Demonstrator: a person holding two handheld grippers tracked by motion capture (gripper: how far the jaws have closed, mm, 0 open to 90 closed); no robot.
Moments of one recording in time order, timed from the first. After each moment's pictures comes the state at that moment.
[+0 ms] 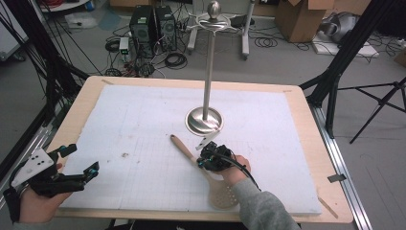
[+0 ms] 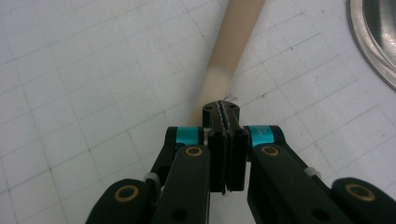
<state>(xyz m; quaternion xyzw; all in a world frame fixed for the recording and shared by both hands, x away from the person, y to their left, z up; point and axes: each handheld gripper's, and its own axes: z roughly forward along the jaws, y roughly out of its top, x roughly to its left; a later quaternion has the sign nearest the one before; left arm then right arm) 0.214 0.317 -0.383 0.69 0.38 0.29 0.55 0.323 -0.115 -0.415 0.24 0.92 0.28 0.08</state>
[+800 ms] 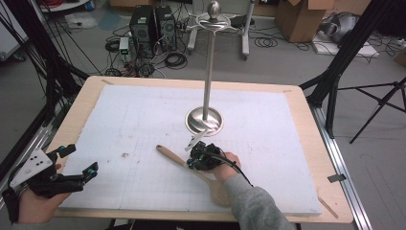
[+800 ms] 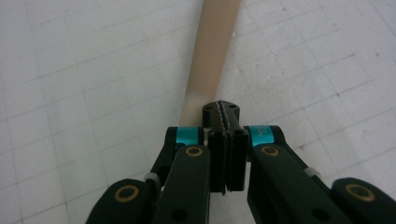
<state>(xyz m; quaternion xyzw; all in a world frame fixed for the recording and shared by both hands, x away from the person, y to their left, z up) 0.213 0.318 -0.383 0.69 0.38 0.29 0.55 0.328 -0.087 -0.419 0.19 0.94 0.29 0.05</state>
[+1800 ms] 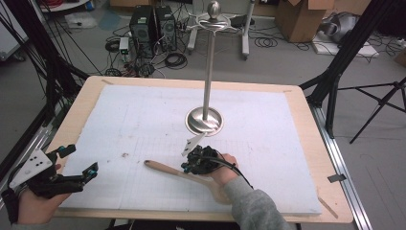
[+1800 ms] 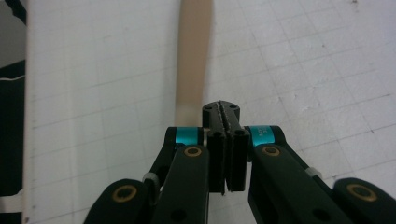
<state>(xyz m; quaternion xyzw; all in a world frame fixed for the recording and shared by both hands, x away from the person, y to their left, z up) 0.212 0.317 -0.381 0.69 0.37 0.29 0.55 0.315 -0.084 -0.409 0.13 0.93 0.33 0.04</state>
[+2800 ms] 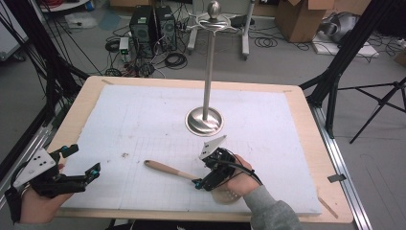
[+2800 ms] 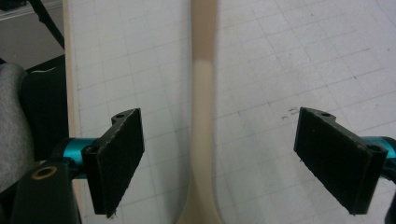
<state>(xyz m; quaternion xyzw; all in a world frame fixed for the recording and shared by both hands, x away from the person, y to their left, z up) 0.213 0.312 -0.382 0.69 0.37 0.29 0.55 0.297 -0.125 -0.398 0.15 0.93 0.34 0.03</state>
